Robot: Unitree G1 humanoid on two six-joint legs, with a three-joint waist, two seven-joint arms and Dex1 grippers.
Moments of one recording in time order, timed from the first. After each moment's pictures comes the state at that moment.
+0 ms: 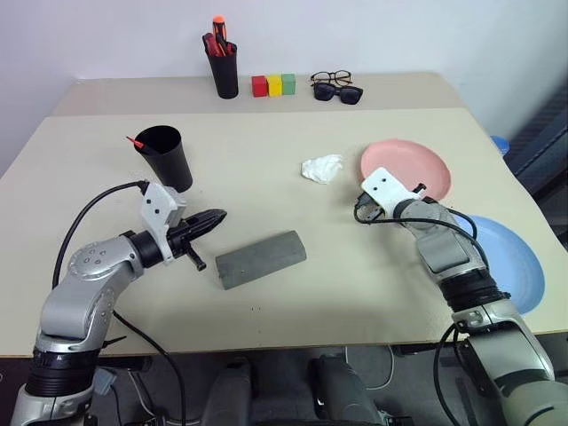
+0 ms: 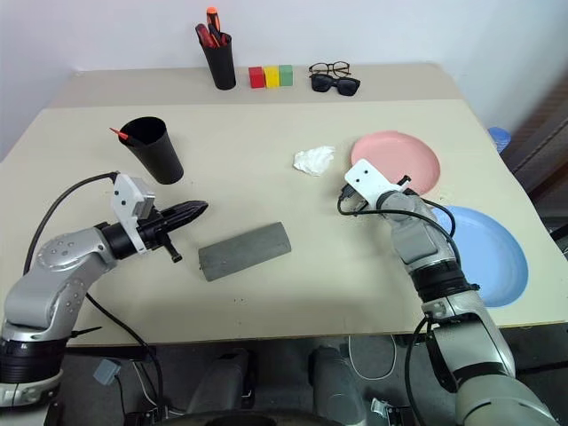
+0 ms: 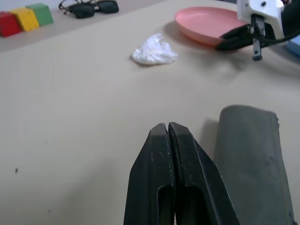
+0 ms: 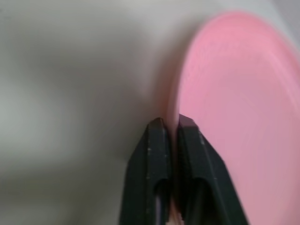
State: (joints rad) left arm -0.21 0.61 0.14 -0.32 -0.48 0.50 -0.76; right arm -0.61 -0.55 0.22 0.27 -0.25 0.45 0.40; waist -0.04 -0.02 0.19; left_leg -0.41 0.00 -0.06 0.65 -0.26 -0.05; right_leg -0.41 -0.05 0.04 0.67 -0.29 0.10
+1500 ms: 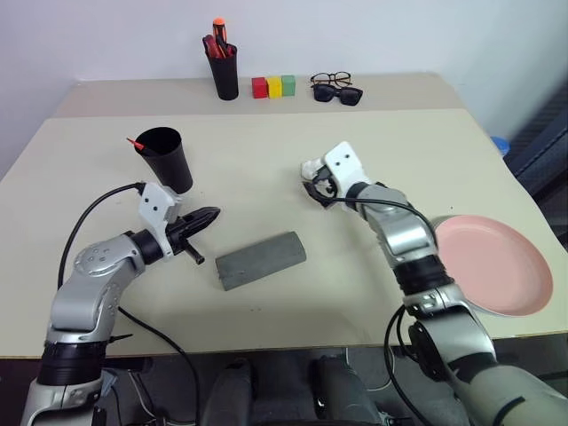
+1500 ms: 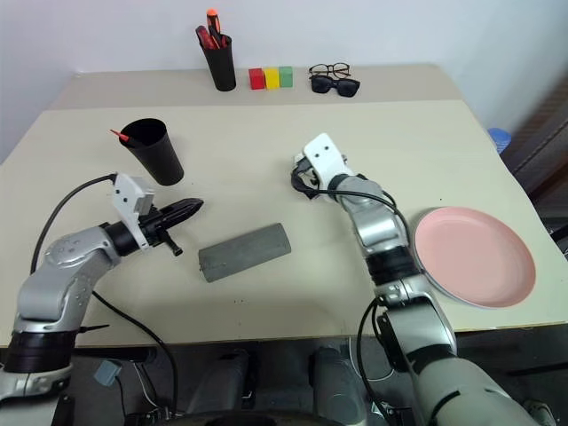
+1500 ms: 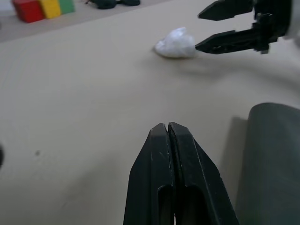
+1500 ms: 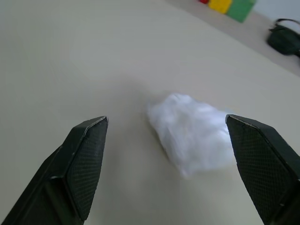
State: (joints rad) left arm -0.18 0.59 0.18 -0.24 -0.44 0.47 -0.73; right arm -0.85 -0.23 0.15 0.55 -0.10 0.31 0.41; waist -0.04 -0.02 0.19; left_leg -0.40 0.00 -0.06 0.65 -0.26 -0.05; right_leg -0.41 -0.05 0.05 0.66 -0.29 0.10
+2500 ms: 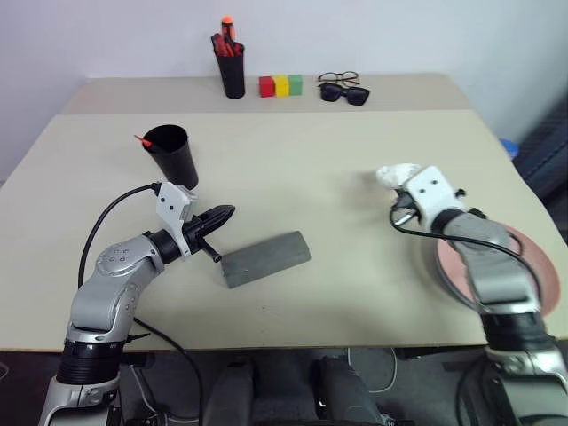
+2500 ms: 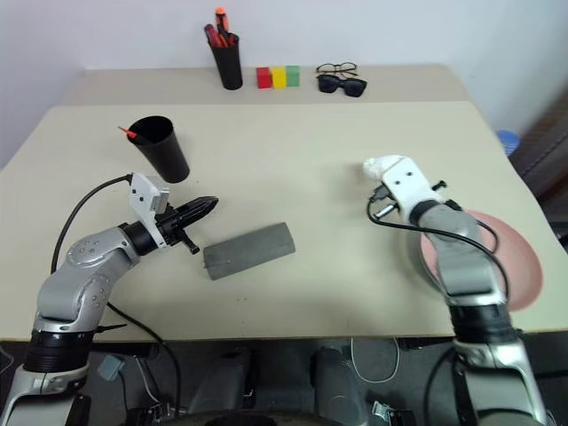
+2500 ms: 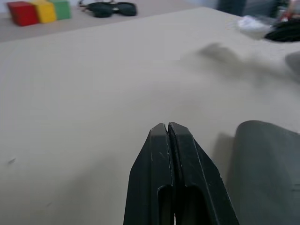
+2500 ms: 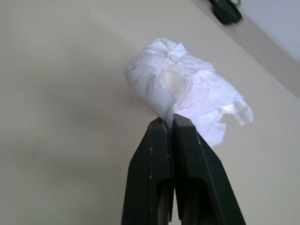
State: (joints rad) left arm -0.28 0.50 0.06 -0.18 -0.44 0.46 -0.71; right arm -0.25 -0.68 -0.16 -0.27 -0.06 0.57 0.54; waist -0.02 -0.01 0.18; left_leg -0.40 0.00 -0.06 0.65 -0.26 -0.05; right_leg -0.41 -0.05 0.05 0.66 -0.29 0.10
